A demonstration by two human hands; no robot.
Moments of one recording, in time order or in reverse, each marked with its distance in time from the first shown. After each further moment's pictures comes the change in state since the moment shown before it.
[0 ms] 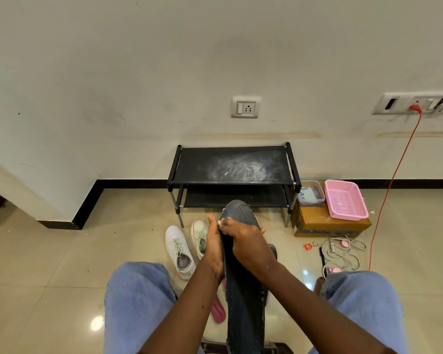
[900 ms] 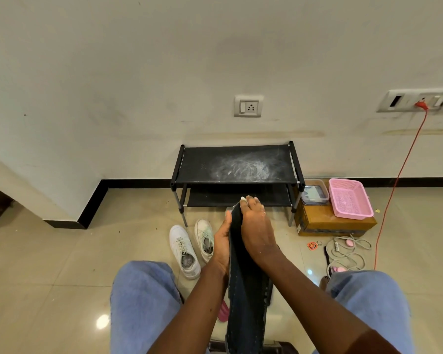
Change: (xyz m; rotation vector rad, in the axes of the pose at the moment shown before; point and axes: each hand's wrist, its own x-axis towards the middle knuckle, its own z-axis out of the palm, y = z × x) left_hand 0.001 -0.007 0.001 -0.030 -0.074 0.028; right_hand 0.024 0.012 0.000 -0.195 0.002 0.267
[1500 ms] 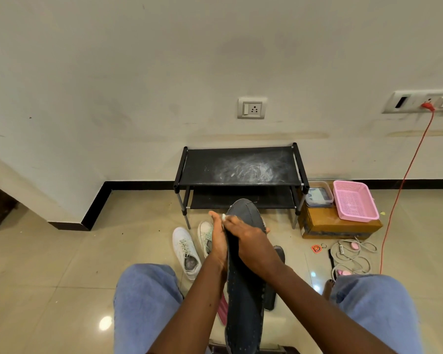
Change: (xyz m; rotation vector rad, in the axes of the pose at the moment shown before) left_hand 0.011 0.019 -0.002 0.107 0.152 0.030; right_hand -0.022 -0.008 -0.003 0.196 -0.143 -0.266
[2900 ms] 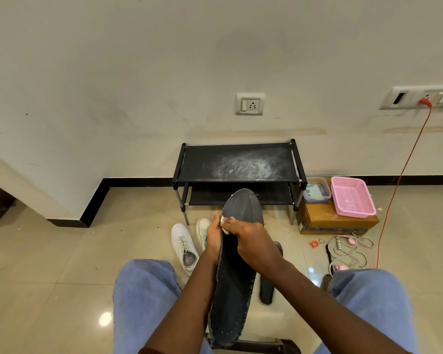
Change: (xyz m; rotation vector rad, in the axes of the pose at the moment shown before) left_hand 0.016 0.001 -0.010 -0.059 -0.060 -0.008; right_hand -0.007 -0.004 -0.007 0.008 0.122 -0.084
